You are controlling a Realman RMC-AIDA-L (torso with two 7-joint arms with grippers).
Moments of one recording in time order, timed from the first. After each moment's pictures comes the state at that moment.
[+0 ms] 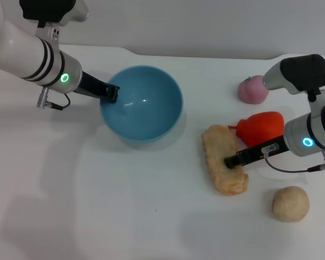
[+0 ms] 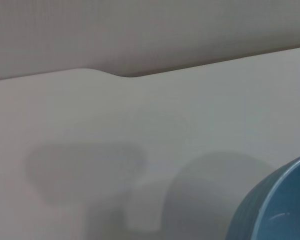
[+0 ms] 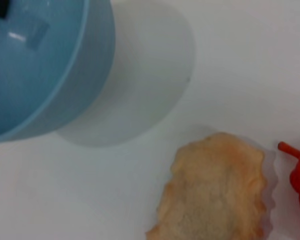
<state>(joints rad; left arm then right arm) -0.74 -2.05 1.22 0.79 2.55 1.01 -2.70 0.73 2.08 -1.47 -0.66 -2.29 -1.01 2.57</state>
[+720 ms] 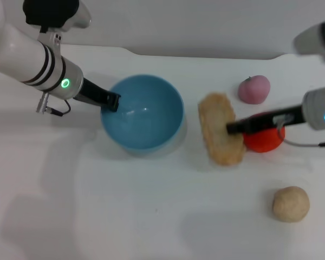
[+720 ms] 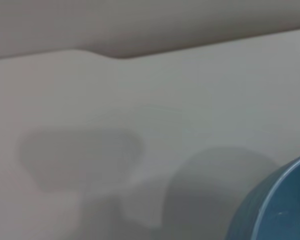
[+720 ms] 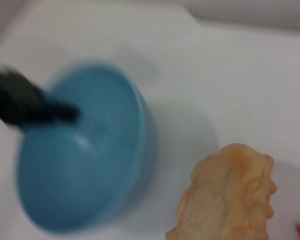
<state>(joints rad) -0.75 -2.05 1.22 0.79 2.55 1.06 -2.70 0.61 2.07 -1.32 -0.92 -2.18 -1.14 2.45</state>
